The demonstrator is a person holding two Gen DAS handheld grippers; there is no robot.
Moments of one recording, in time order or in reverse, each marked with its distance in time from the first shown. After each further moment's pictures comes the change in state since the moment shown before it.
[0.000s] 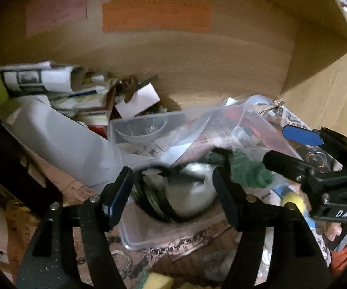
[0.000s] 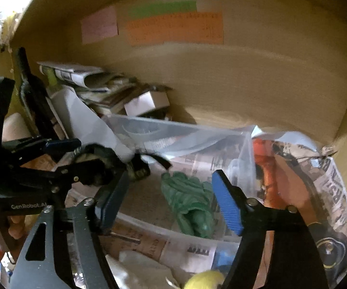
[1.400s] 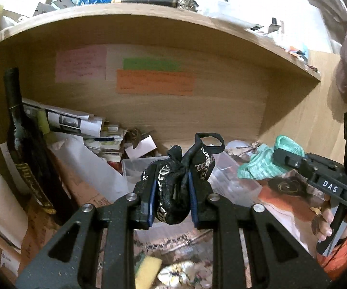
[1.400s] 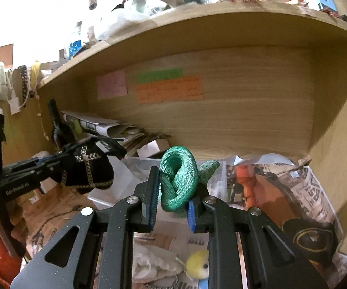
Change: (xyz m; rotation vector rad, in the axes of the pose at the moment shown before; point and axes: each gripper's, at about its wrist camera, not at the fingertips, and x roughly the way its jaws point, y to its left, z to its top) left arm -0.094 -0.005 -0.014 -0.022 -0.287 -0.034; right arm -0.081 -0.008 -0.019 0.075 -0.251 0.005
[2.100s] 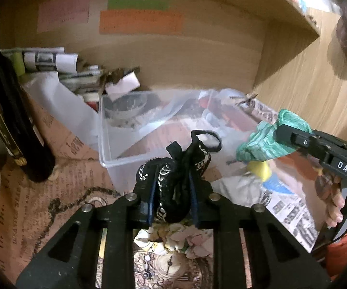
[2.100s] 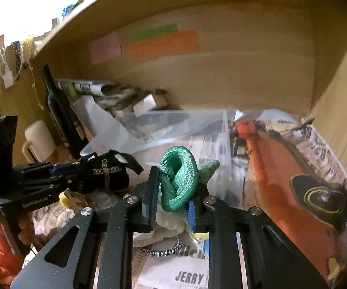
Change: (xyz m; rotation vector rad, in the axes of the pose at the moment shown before) left arm 0.024 -0.017 -0.064 0.011 0.220 -0.052; right arm -0.001 -0.003 -0.041 0.037 0.142 0.005
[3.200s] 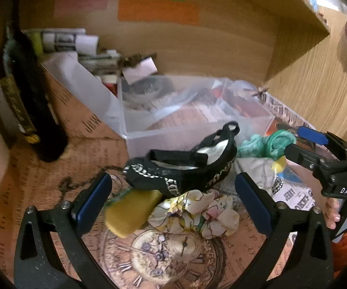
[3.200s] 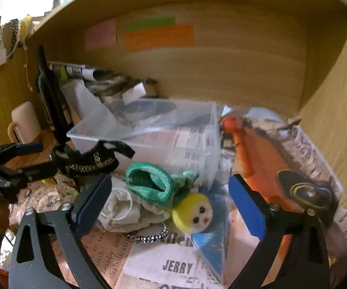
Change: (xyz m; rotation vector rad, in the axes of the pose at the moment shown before) left arm 0.004 0.011 -0.023 -0.043 0.066 0.061; right arm 0.015 0.005 -0.025 -0.061 0.071 -0.080
